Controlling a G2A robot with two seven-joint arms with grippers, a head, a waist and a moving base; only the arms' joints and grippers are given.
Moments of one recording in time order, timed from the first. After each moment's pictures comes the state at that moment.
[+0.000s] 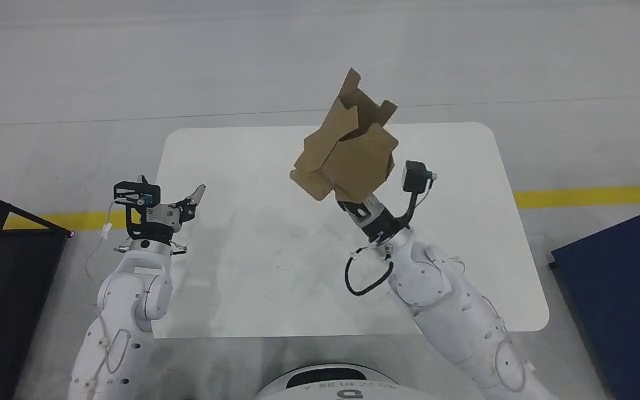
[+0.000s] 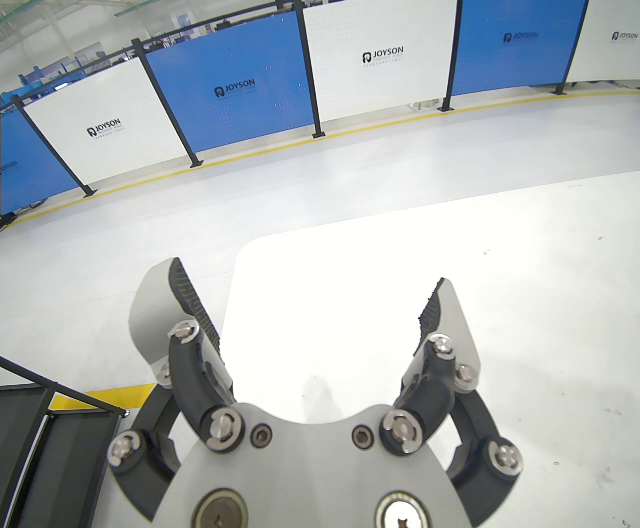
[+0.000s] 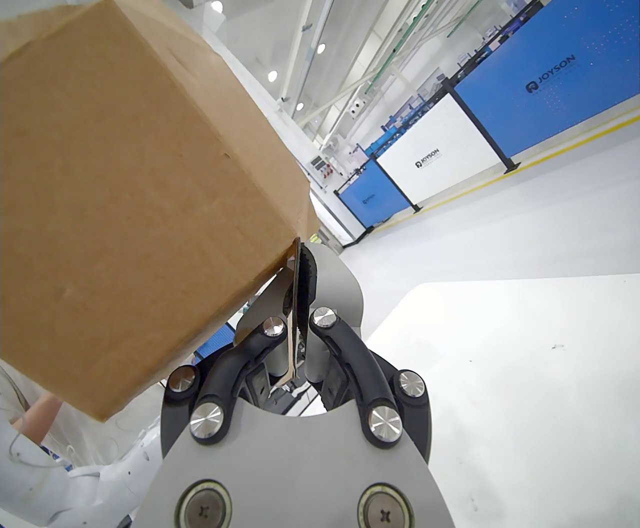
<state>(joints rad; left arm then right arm) 1.73 -1.15 -1.60 -1.80 1.33 0.00 0.00 -1.44 -1.25 1.03 -1.79 -0.40 -0.43 -0.13</state>
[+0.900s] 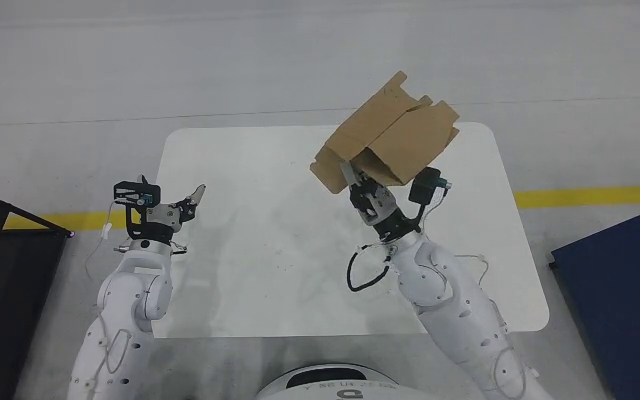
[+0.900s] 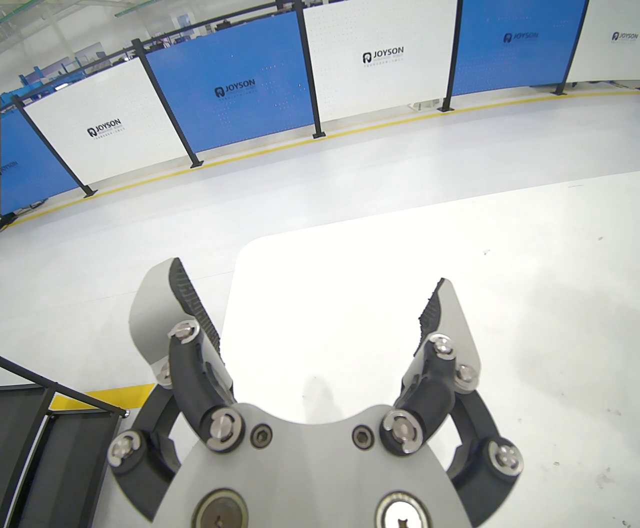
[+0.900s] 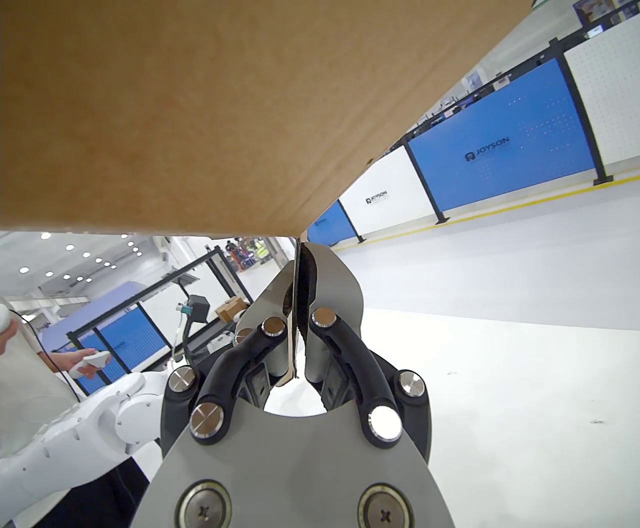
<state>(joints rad) 1.73 -1.15 -1.60 -1.80 1.33 0.00 0.00 -1.49 -1.25 1.10 -1.77 -0.78 -0.38 -0.28</state>
